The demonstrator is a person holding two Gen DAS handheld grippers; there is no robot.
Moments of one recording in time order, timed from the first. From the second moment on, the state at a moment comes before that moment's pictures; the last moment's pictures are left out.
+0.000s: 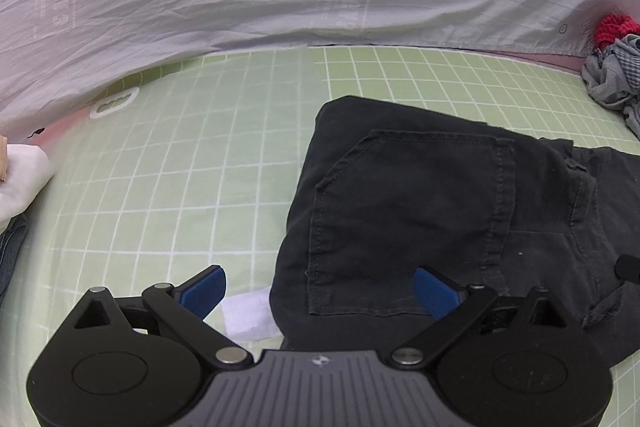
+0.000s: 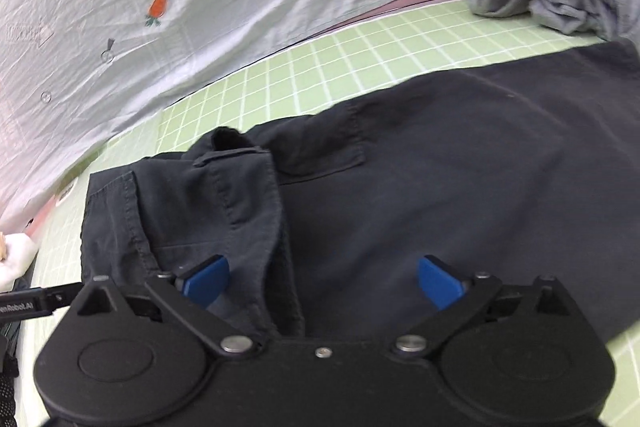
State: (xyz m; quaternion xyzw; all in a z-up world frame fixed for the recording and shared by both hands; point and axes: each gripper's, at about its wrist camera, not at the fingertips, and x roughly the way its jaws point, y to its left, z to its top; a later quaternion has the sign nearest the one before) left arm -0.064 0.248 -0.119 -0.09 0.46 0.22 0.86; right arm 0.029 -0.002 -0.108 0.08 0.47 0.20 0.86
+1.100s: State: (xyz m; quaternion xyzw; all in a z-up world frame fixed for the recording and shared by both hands) left arm 0.036 0.163 -0.160 -0.10 0.55 0.24 0.79; right arm 0.129 -0.249 -0.148 0.16 0.41 -0.07 0.89
